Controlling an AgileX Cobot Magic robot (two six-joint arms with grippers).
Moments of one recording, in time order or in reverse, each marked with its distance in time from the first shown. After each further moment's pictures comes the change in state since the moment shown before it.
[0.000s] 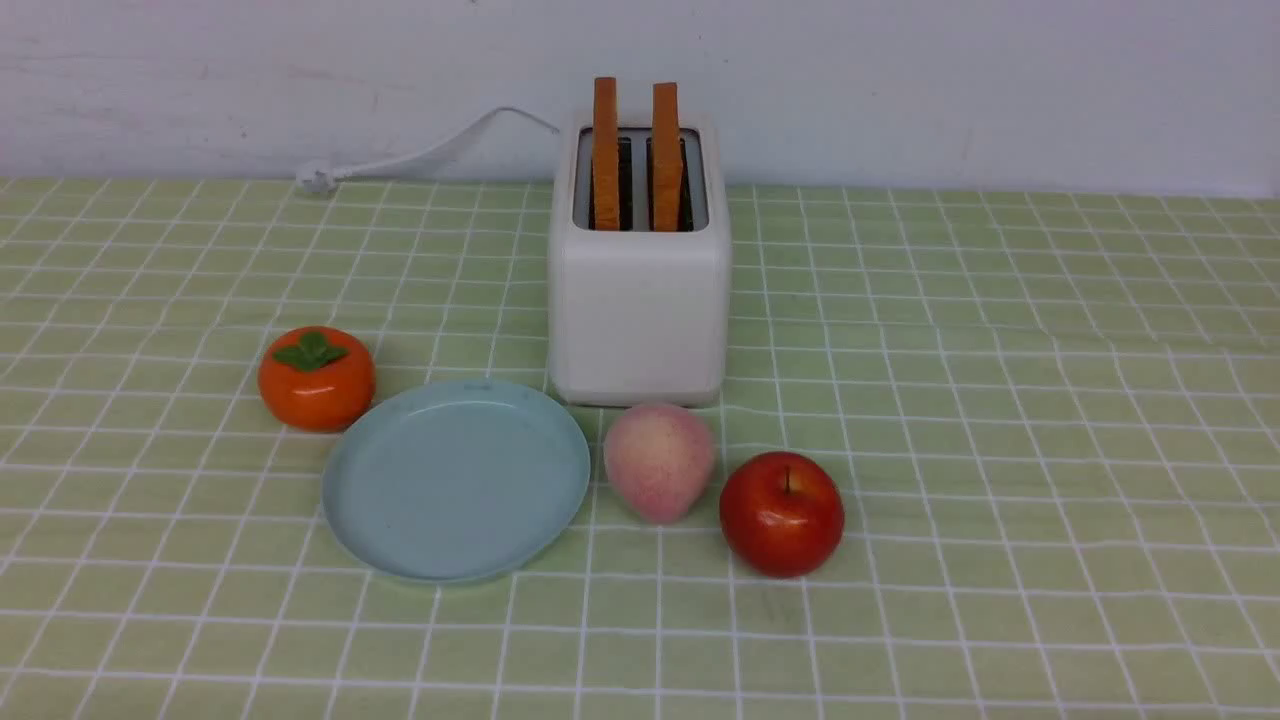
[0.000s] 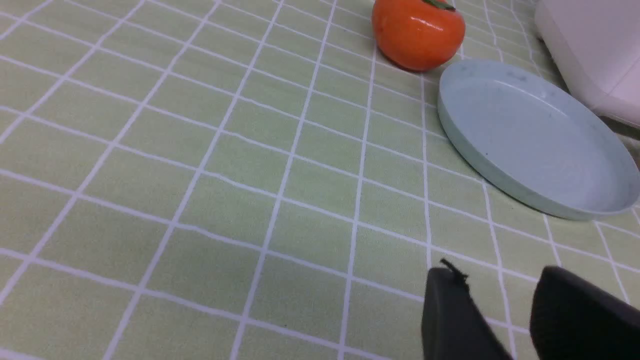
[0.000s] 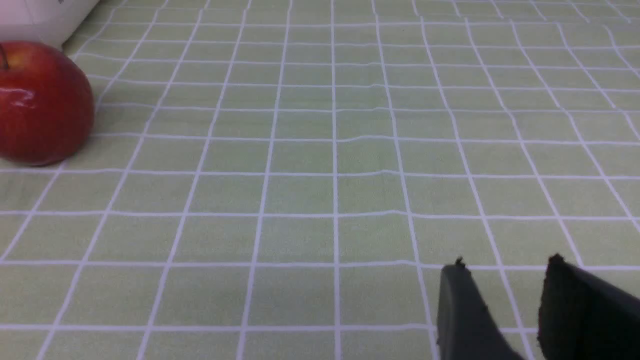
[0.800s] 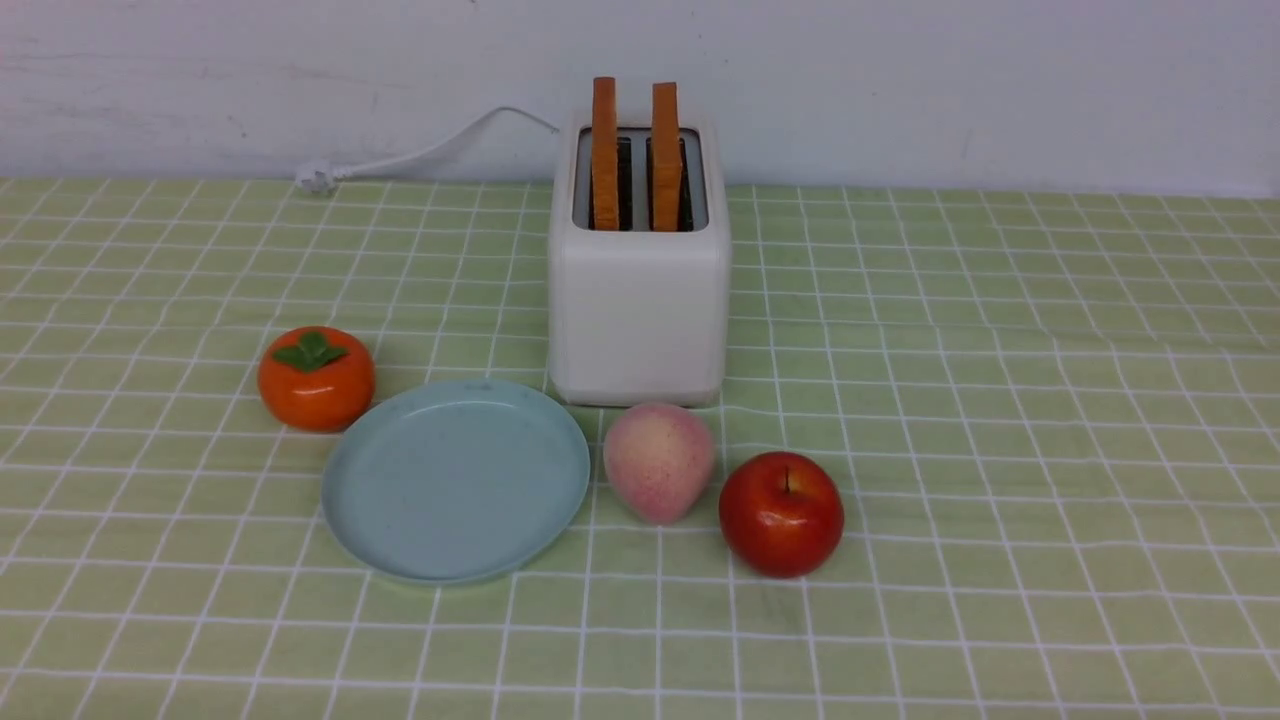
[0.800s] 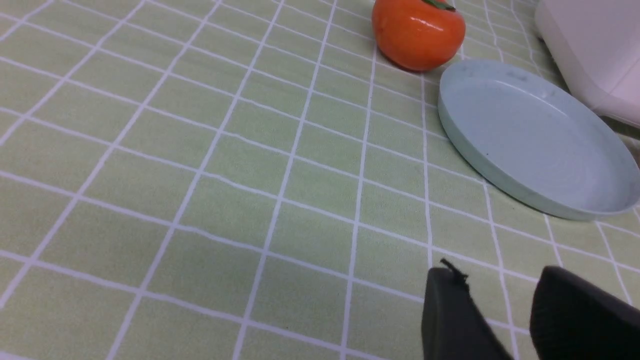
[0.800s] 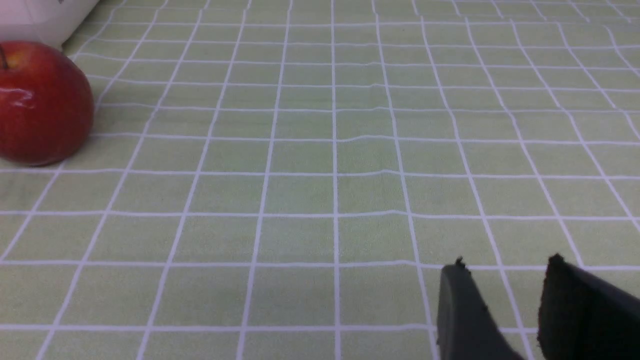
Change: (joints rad) right arm 0.000 0.000 0.000 0.000 0.000 0.000; left arm 0.000 0.000 0.000 0.017 -0.006 0.000
